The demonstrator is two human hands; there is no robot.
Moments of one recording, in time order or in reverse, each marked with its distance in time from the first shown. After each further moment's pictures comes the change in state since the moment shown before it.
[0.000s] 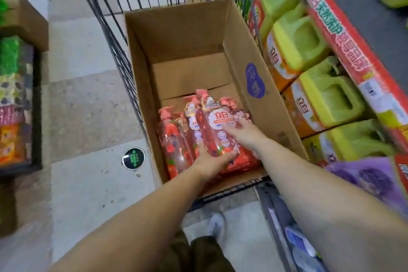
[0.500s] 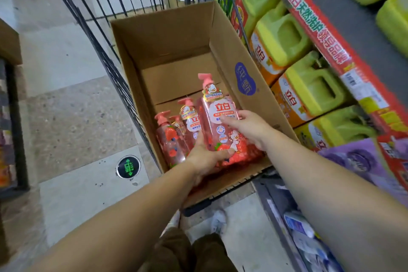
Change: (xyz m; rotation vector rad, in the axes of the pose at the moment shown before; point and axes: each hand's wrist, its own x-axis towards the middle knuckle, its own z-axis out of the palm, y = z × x) left_hand -0.001 0.016 -0.029 -0.104 -0.206 0.058; right_hand -0.032 -0.029 -0.012 0.305 -0.039 0.044
